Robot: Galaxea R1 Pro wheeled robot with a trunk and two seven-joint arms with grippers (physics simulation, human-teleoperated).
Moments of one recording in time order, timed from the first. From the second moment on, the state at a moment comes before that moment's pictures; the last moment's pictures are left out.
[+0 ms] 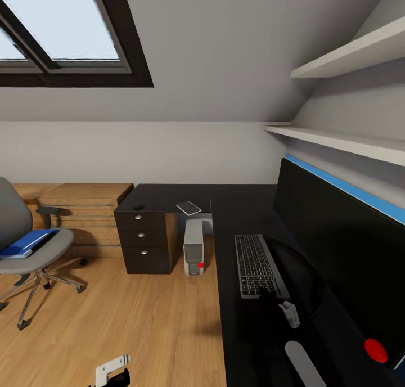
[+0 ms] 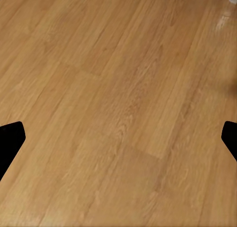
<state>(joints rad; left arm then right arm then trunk) -0.09 -0.03 -0.02 -0.83 0.25 0.06 0.39 -0.21 0.01 0.09 -1.09 -1.32 -0.07 0.04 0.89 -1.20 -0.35</state>
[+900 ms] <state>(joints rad) -0.09 -0.03 -0.02 -0.83 0.25 0.06 0.39 -0.21 0.01 0.09 -1.09 -1.32 -0.06 0.04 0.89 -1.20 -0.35</state>
